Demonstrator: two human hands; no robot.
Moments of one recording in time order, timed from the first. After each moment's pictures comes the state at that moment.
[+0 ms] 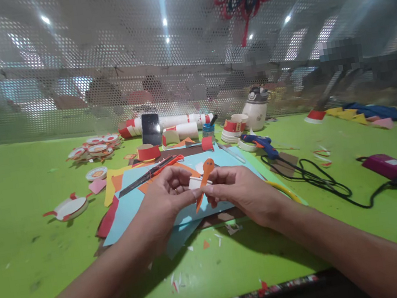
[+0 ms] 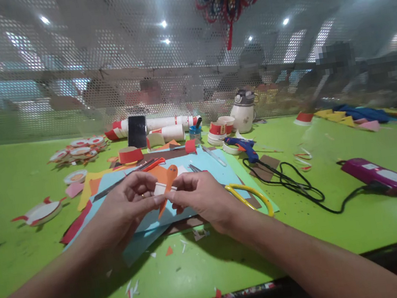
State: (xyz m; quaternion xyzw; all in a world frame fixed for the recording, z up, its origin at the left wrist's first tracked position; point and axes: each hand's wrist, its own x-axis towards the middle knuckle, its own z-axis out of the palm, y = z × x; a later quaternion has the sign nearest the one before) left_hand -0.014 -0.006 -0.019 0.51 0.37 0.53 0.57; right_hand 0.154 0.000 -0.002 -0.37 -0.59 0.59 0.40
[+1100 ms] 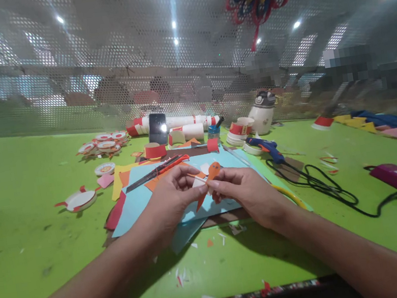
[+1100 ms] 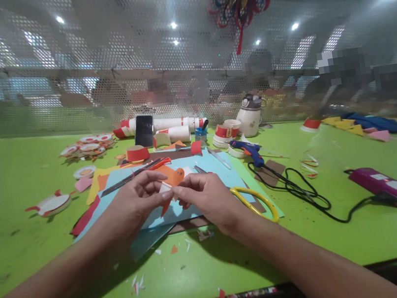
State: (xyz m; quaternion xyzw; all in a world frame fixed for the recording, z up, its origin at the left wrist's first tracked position) left_hand -0.015 -0.002 -0.021 0.54 0.37 0.50 0.57; right_hand 0.155 0.000 -0.008 -0.40 -0.66 0.50 0.39
